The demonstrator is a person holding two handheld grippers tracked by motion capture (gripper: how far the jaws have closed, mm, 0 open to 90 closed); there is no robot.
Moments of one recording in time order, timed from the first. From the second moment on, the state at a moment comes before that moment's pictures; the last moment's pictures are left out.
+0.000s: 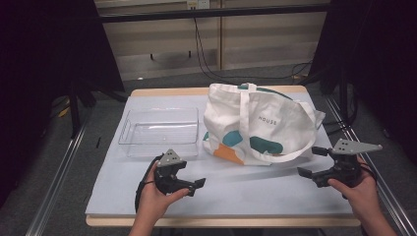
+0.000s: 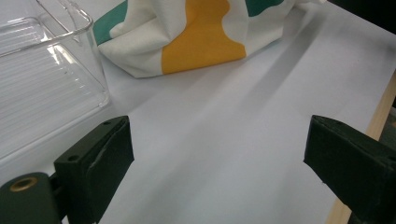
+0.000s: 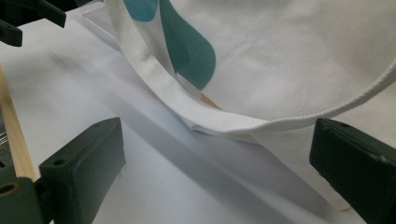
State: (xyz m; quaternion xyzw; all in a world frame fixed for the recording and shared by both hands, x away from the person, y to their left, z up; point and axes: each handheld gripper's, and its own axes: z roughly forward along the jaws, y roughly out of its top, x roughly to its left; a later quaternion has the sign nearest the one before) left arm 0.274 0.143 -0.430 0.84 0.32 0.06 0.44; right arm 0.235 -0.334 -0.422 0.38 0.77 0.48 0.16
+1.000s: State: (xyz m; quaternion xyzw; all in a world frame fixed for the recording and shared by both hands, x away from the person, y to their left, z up) left arm 0.317 0.126 -0.371 0.85 0.31 0.05 0.43; right arm 0.247 -0.352 -0.406 0.42 0.77 0.47 0.16
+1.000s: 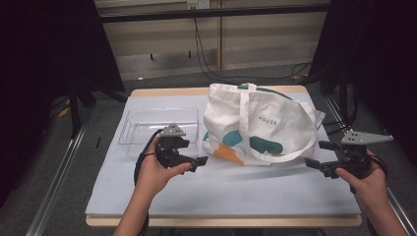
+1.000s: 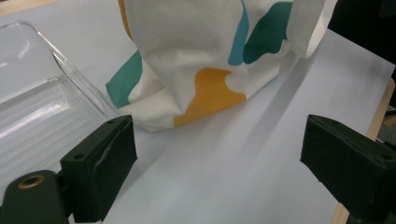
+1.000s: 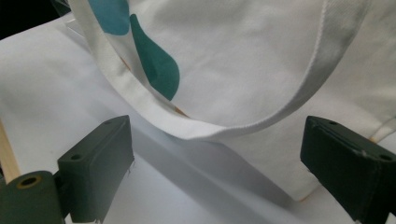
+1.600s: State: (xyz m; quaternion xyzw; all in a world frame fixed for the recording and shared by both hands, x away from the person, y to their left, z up) left arm 0.364 0.113 -0.352 0.85 0.32 0.06 0.42; right arm 0.287 -0.363 -0.392 0.44 0.75 0.46 0.18
